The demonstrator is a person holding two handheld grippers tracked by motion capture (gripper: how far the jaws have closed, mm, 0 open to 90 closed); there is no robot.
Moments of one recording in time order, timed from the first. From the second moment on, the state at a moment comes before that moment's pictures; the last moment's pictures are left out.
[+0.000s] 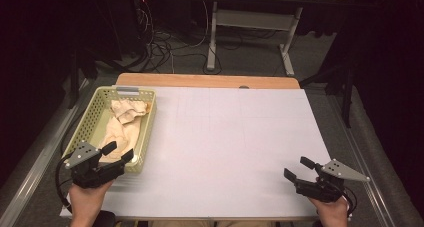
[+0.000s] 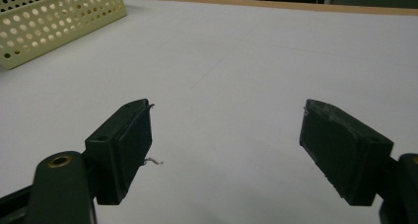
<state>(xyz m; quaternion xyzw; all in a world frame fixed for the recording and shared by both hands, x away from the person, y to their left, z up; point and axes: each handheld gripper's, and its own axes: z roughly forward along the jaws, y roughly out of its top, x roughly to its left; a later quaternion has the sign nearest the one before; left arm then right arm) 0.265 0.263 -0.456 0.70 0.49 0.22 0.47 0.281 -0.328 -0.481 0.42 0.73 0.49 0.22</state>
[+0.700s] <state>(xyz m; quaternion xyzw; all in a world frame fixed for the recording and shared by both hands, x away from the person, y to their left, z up) 0.277 0.260 -0.439 0.70 0.48 0.22 0.49 0.282 -0.328 -0.481 0.42 0.73 0.50 0.22</state>
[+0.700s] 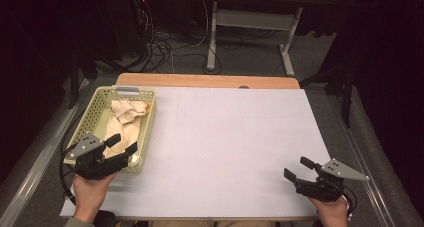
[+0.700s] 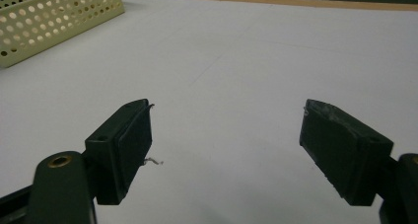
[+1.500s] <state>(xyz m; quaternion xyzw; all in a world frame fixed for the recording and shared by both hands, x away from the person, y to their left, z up) 0.287 0.254 -0.434 0.70 0.47 0.22 0.49 0.282 -0.328 -0.481 0.42 0.73 0.49 0.22</state>
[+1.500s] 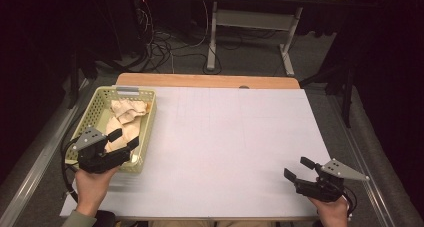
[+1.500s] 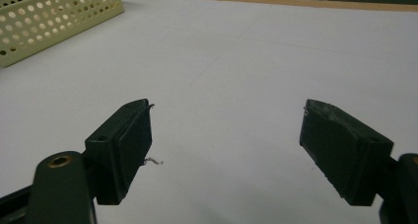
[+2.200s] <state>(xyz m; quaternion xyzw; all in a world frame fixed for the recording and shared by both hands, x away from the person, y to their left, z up) 0.300 0.252 -0.427 0.70 0.48 0.21 0.48 0.282 -0.329 -0.481 0.42 0.73 0.49 0.22</state>
